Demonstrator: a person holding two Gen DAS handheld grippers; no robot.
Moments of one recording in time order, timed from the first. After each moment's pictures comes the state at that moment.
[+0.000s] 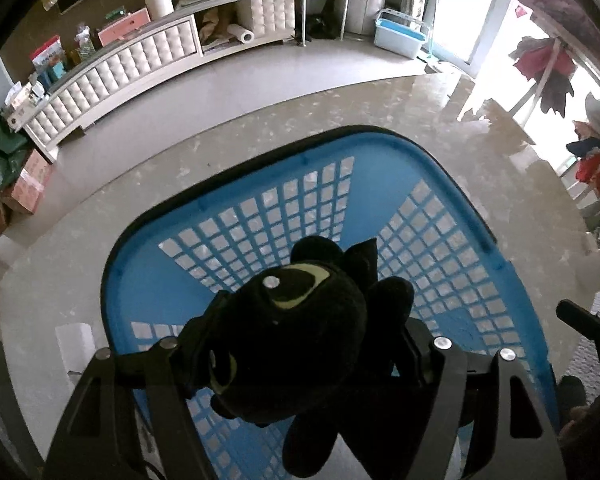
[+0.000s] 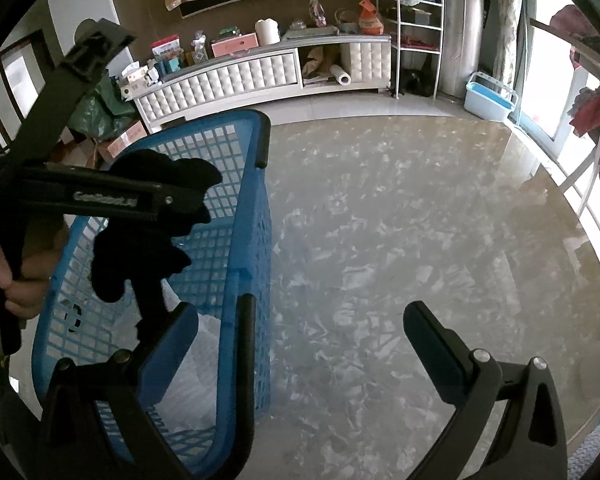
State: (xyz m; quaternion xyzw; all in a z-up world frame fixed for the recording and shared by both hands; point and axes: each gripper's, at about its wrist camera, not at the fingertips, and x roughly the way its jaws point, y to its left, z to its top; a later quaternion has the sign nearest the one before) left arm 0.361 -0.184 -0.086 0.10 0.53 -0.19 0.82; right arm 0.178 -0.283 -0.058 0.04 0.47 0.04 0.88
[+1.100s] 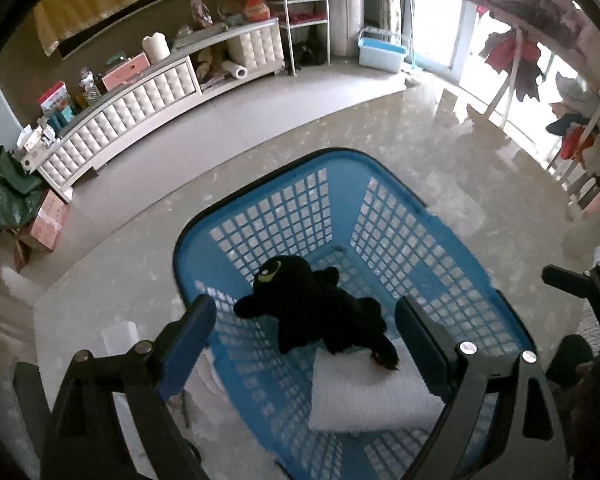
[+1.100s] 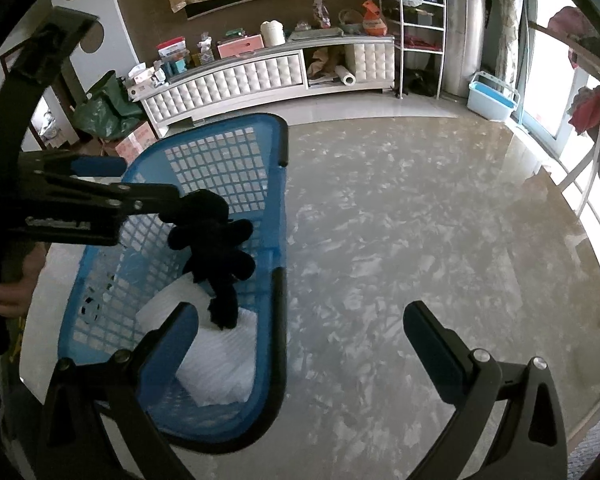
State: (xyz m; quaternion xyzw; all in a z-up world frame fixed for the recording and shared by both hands) left arm 0.305 -0.168 -0.030 0.16 0.48 -0.20 0.84; right arm 0.158 -0.275 -0.036 0.05 0.47 0.05 0.88
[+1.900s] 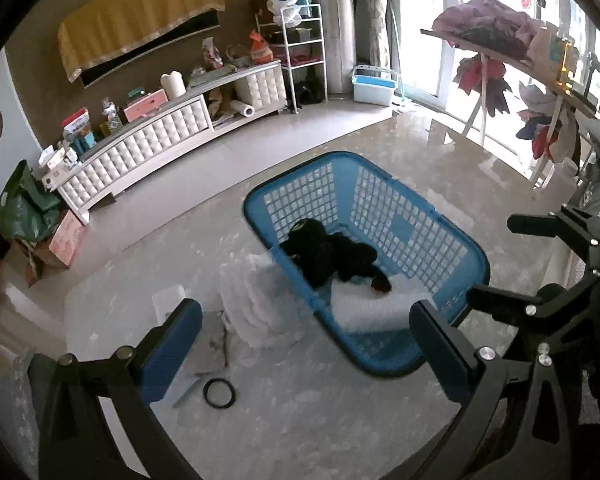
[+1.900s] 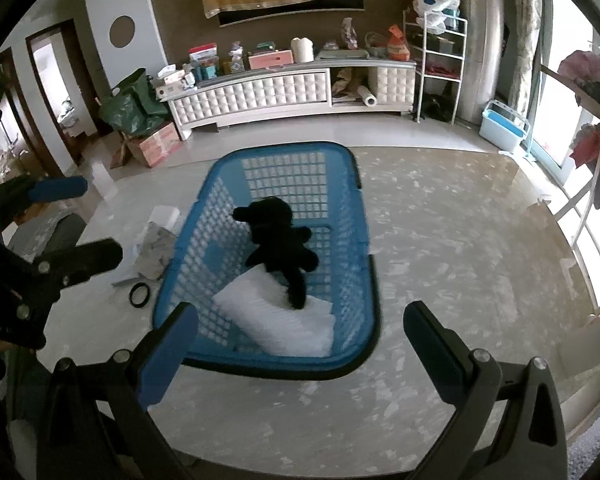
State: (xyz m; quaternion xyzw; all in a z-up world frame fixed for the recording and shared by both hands) left arm 0.190 -0.088 0.029 0.16 0.41 -0.21 0.87; right arm 0.121 -0.222 0.003 0.02 0.45 0.08 0.89
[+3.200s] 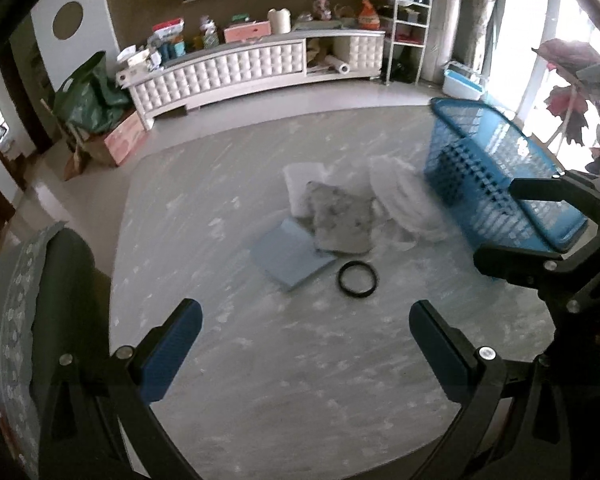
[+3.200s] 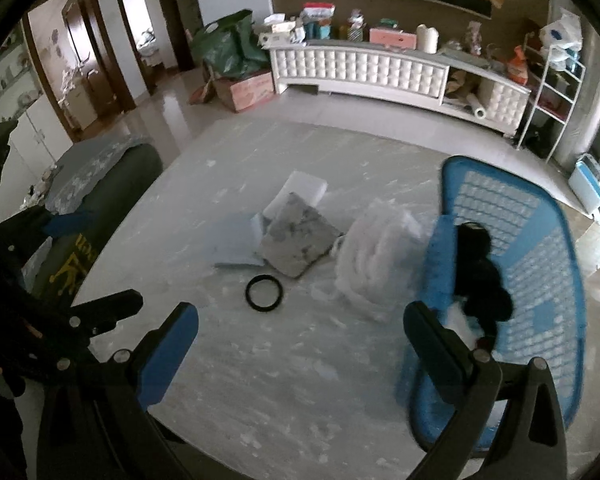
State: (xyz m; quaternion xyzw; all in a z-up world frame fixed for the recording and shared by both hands) left arm 0.156 0.117 -0.037 0.06 0.46 -0.09 0.88; right arm 0.167 -0.042 -0.032 -0.07 0.48 0.22 0.85
